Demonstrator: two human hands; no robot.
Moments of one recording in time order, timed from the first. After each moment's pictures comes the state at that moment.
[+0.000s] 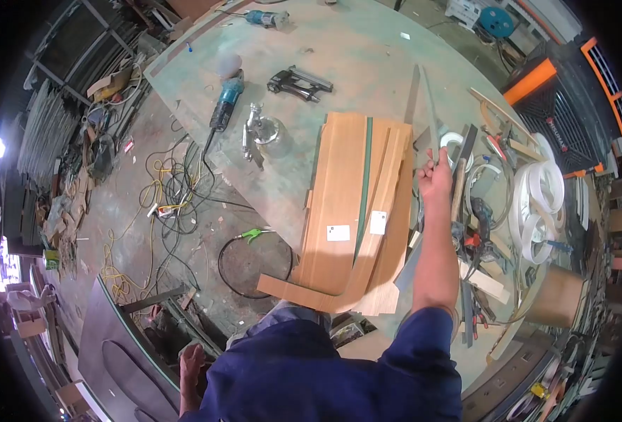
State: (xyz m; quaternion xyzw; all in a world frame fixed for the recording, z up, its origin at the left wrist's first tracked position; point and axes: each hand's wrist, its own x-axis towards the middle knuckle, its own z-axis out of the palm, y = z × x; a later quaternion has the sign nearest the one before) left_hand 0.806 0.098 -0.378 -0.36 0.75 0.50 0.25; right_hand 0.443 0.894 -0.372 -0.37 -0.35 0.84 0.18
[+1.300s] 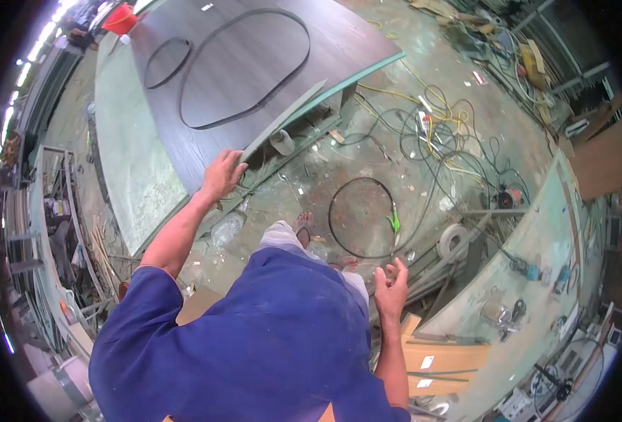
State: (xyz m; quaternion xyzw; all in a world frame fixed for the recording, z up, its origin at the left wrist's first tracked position) left_hand 1.072 -0.026 -0.393 -0.53 0.82 0.14 -0.14; right_hand 0.658 0.318 -0.370 0.28 -0.81 0.36 -0.37
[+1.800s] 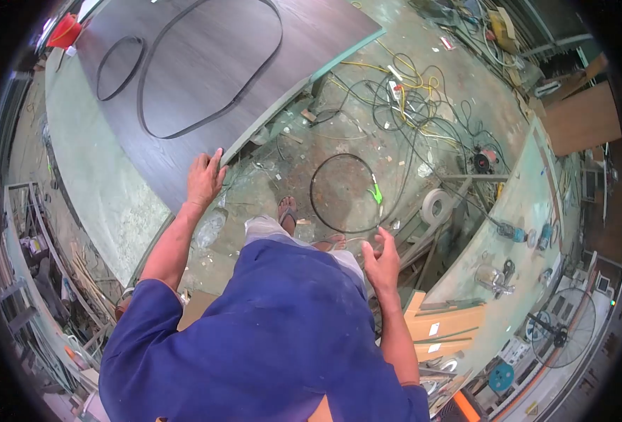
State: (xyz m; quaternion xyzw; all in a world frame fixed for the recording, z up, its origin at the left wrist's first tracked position) left_hand 1.100 -0.062 -0.443 -0.50 0.85 0.08 -0.14; right_hand 0.717 0.236 -0.330 0.32 -0.85 0.26 -0.32
